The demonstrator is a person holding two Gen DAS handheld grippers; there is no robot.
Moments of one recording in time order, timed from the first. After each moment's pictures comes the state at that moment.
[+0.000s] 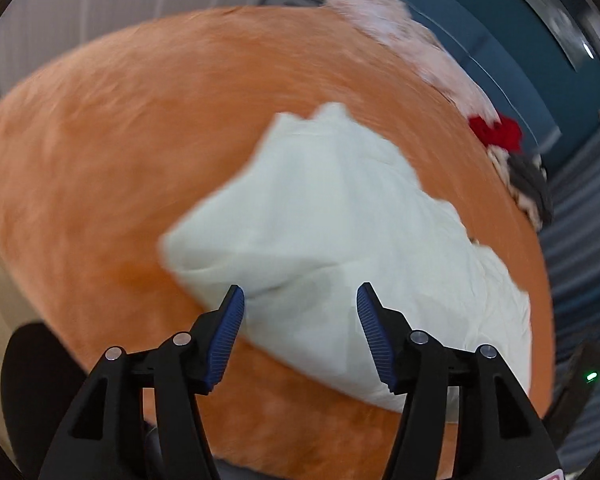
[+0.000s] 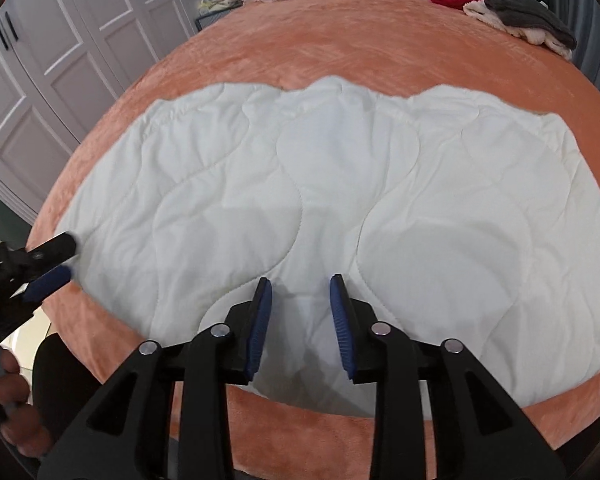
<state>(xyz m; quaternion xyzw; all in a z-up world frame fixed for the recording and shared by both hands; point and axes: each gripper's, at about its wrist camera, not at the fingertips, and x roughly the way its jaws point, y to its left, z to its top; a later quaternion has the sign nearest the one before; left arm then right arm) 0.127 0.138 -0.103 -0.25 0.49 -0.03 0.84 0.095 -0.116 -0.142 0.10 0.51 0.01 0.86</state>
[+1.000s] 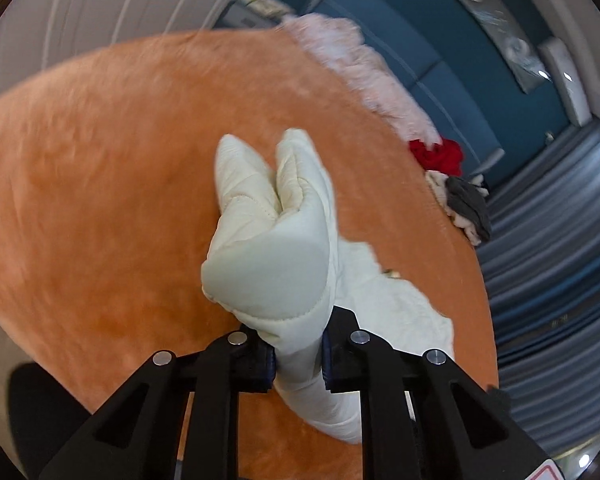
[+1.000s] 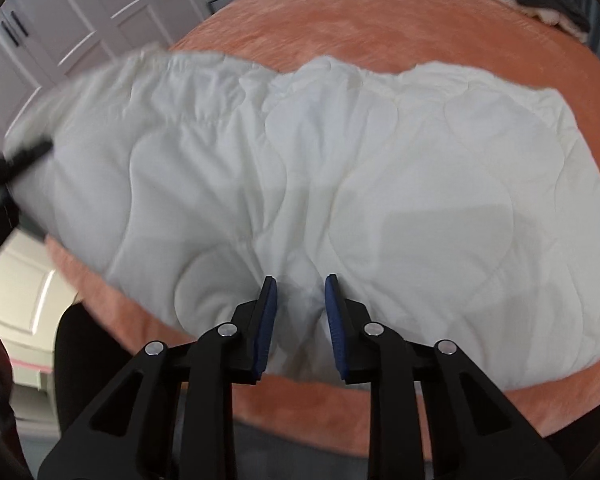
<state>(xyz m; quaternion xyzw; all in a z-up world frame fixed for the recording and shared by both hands) 0.132 0.141 -0.026 -0.27 0.42 -0.14 0.86 0.061 -0.108 -0.133 0.12 0.54 0.07 0.83</state>
